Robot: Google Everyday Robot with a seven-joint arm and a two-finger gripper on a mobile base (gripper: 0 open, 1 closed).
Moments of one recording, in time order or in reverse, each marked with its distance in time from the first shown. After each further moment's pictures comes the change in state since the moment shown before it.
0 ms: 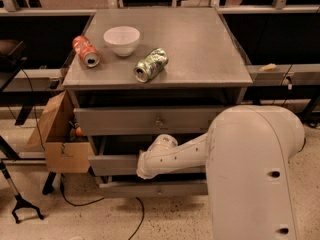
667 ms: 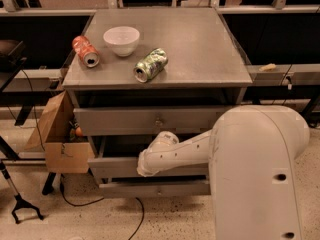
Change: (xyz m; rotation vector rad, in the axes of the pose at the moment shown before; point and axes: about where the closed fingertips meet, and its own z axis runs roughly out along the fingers) arm -0.005 -0.008 -0.010 0.000 0.000 0.000
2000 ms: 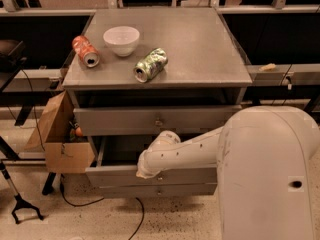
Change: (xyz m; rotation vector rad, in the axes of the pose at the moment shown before) arm -0.004 0.008 -0.016 -0.019 -0.006 -0.014
